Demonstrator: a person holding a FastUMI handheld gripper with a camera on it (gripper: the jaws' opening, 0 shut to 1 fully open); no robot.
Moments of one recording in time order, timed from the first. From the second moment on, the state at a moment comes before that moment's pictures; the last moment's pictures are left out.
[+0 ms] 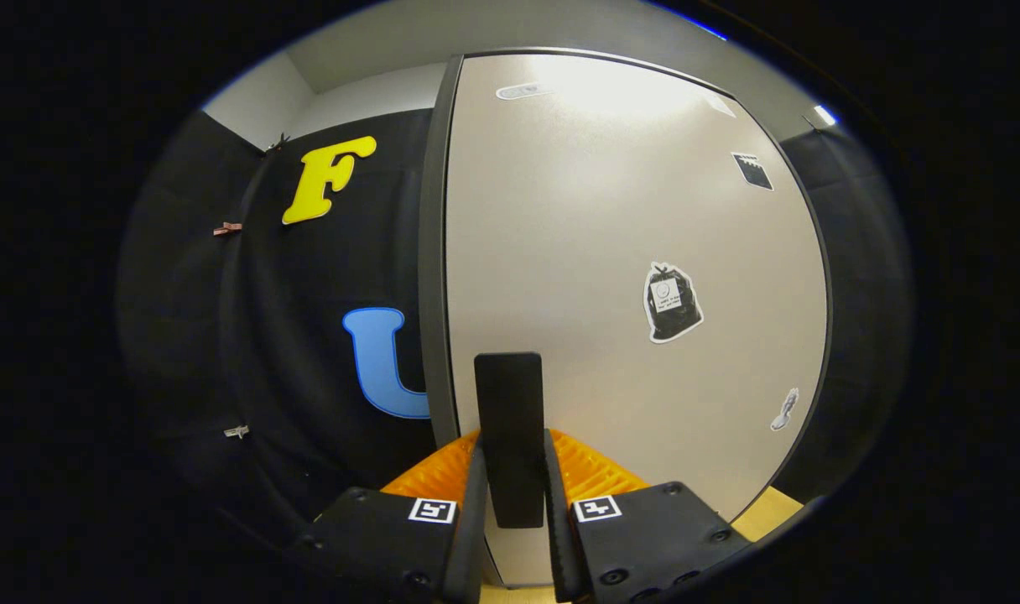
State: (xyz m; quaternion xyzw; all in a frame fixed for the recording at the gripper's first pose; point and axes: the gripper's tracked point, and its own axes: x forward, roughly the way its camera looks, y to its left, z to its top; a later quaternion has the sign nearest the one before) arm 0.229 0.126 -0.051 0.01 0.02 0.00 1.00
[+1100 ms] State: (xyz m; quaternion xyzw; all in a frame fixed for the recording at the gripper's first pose) arm 0.128 0.109 -0.036 0.02 0.05 0.09 0.99
